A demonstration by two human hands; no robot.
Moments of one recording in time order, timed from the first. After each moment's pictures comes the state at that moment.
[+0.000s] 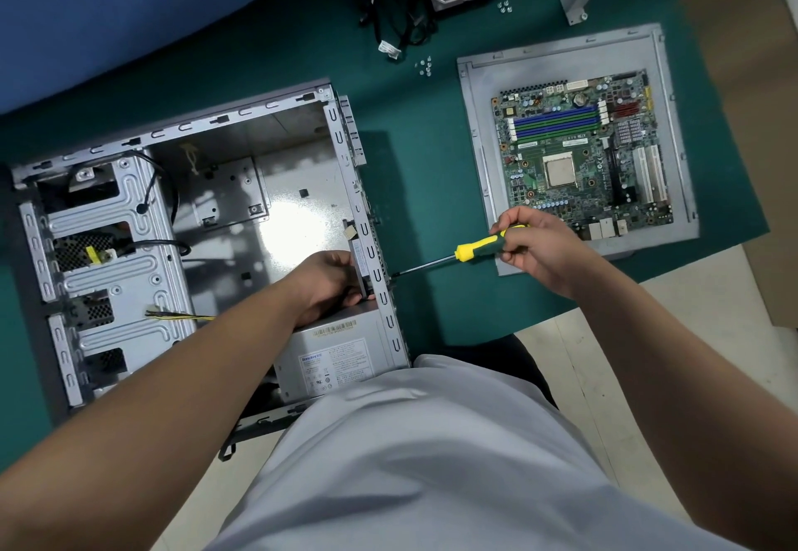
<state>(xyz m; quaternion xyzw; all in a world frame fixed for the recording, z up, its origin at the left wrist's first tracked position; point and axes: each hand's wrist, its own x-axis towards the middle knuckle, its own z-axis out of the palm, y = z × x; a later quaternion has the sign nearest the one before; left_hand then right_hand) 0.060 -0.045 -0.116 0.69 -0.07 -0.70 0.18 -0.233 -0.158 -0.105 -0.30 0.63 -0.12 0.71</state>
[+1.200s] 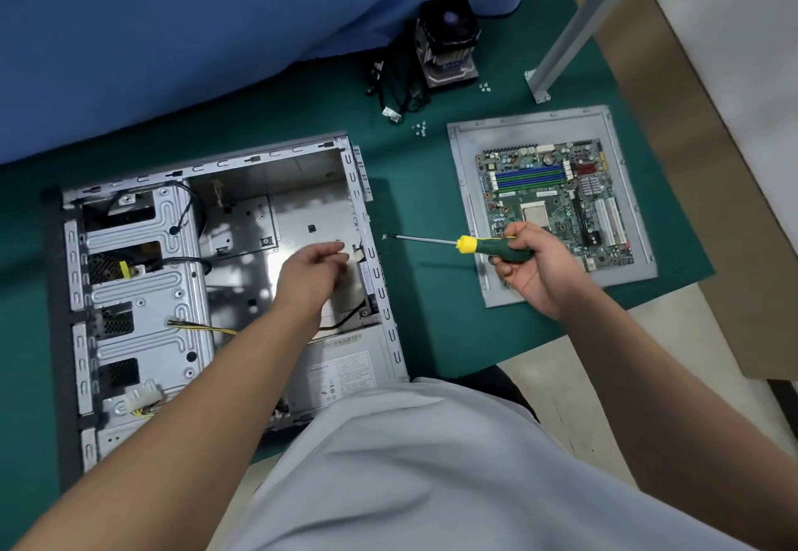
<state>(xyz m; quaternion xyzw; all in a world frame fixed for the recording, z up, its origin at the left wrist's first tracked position) 0.068 -0.049 -0.094 0.74 -0.07 -0.53 0.41 -0.228 -0.156 -0.065 -0.22 0.56 -0.29 0.74</state>
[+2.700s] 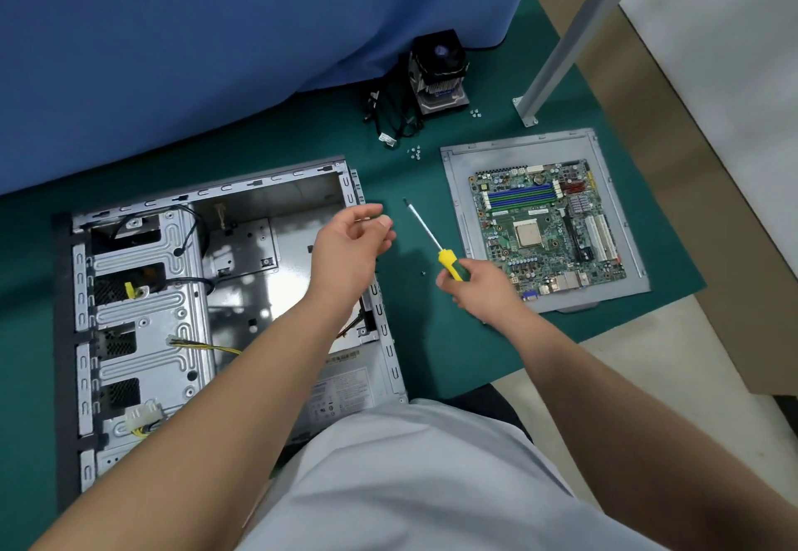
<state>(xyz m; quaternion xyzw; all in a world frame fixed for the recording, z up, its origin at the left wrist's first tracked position) 0.026 -0.093 -0.031 0.65 -0.19 -0.52 0.51 -0.184 -0.133 -0.100 -0.60 0.64 -0.03 0.48</state>
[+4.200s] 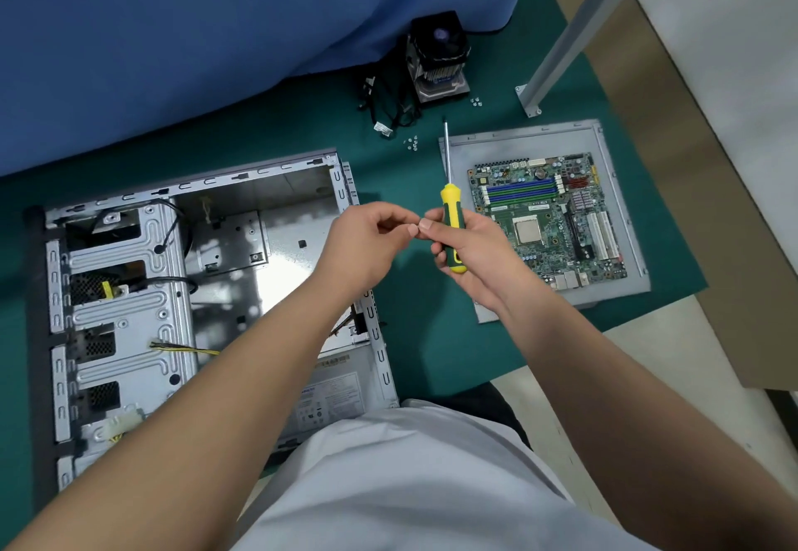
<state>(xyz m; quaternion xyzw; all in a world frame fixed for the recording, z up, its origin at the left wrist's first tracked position) 0.022 -0.113 -0.023 0.69 -0.43 -0.48 0.34 -0.145 -0.165 -0.040 -0.29 0.54 -0.25 0.75</state>
